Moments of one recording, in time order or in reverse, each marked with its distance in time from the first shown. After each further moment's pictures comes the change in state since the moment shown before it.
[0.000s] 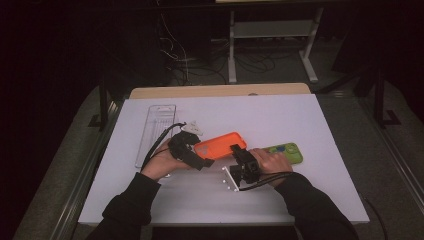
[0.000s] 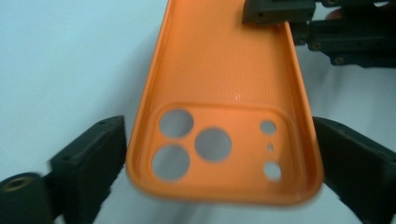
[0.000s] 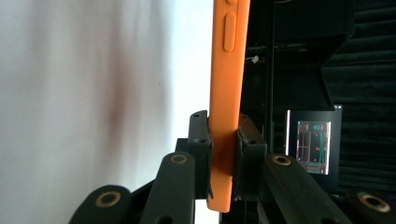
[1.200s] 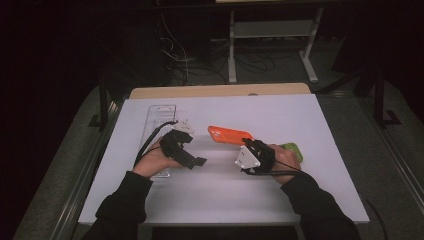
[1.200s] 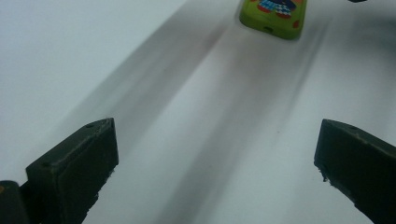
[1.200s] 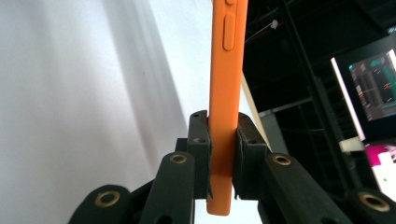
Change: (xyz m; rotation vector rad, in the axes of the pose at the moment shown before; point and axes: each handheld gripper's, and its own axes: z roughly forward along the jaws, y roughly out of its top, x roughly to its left) left arm 0.010 -0.009 -0.011 -0.043 0.010 -0.009; right arm -0.029 -0.039 -0.001 0.022 0.123 0.410
